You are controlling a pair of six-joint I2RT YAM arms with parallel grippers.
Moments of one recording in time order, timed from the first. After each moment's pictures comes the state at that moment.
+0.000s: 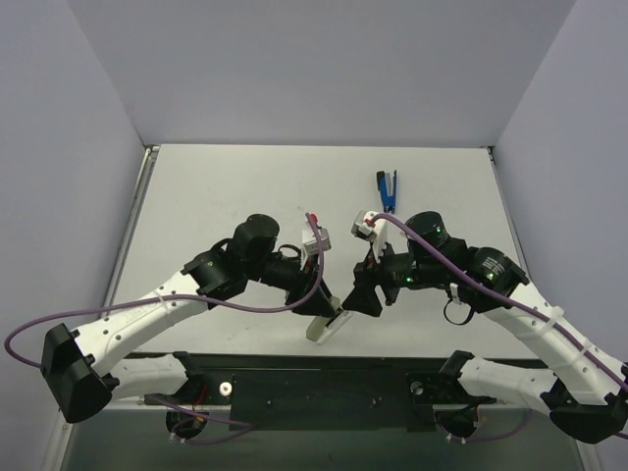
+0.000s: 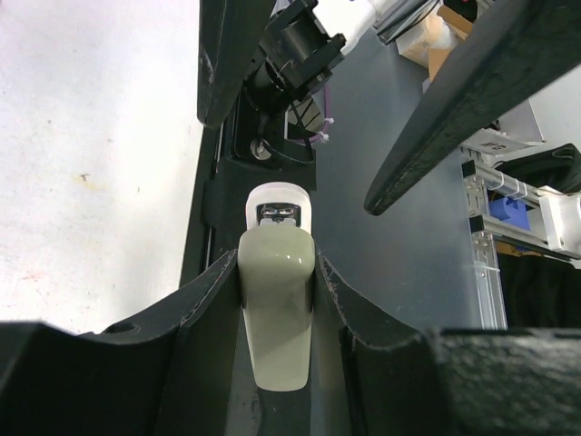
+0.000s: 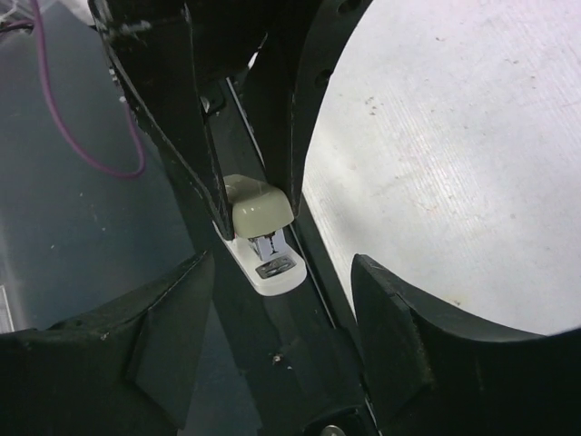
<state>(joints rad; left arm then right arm) -0.87 1.18 1.00 -0.28 0.82 -0.27 0.82 1.00 1.21 -0.84 -0.42 0.07</state>
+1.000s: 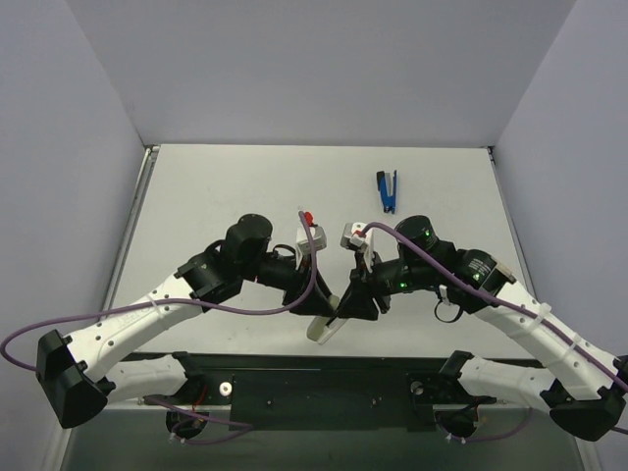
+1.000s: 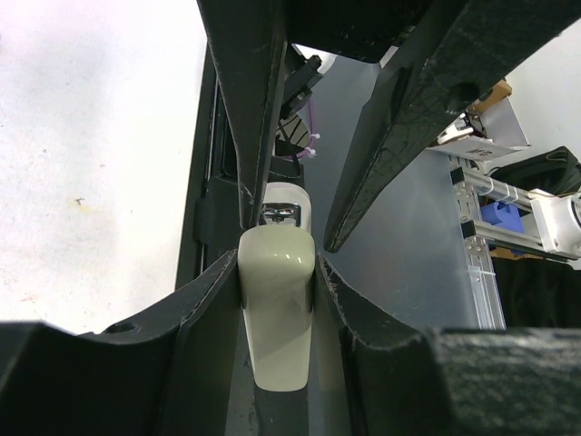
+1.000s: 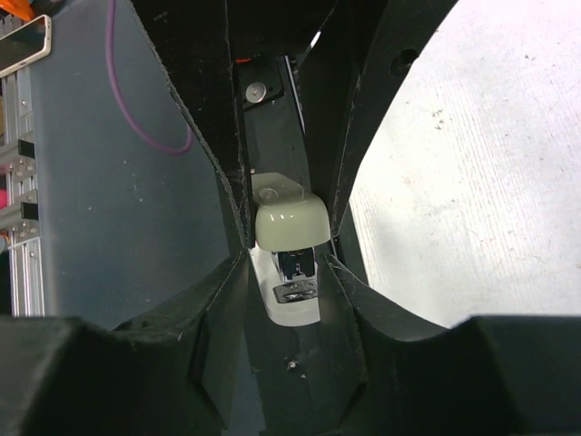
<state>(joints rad) -0.87 1.13 1.00 -0.24 0.84 -0.29 0.85 1.01 1.14 -0.77 -0.61 0.03</state>
